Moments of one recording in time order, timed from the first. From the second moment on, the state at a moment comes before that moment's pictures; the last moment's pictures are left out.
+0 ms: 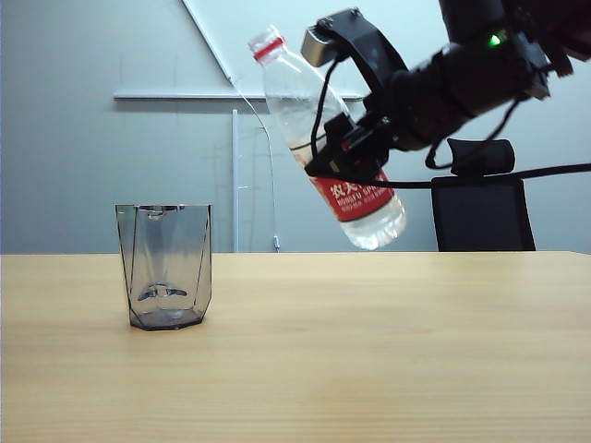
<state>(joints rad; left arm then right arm) -0.43 0.00 0.01 -0.11 -0.07 0.03 0.53 1.55 0.77 0.55 -0.13 -0.63</state>
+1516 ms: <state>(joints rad) -0.43 0.00 0.01 -0.11 -0.07 0.03 0.68 1.72 0.92 0.50 0.27 -1.36</state>
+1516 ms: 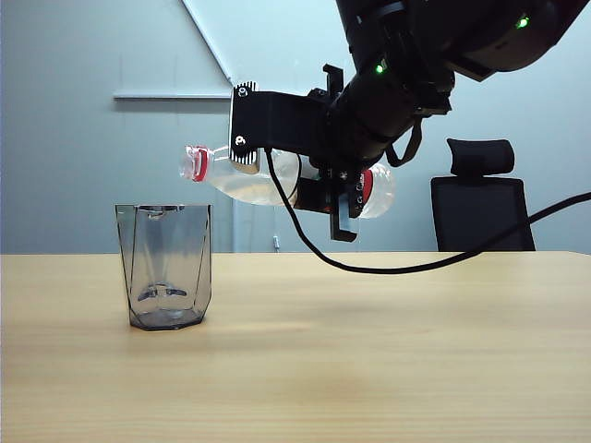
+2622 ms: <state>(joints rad) -0.43 0.00 0.01 -0.11 -0.07 0.03 0.68 1.72 0.92 0.50 0.36 -1.48</state>
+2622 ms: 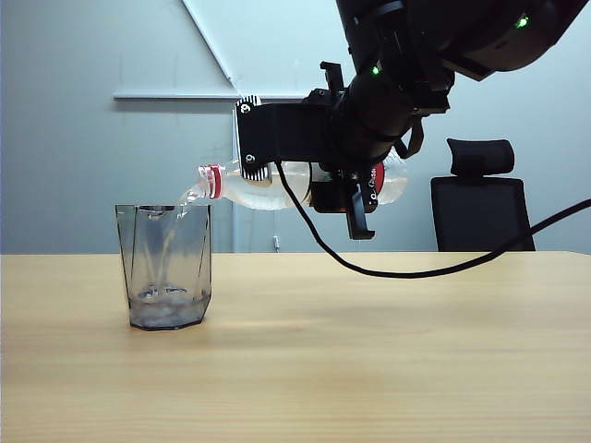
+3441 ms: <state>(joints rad) -0.49 0.00 0.01 -0.11 -0.07 0.03 0.69 1.72 0.92 0.56 0.39 -1.53</state>
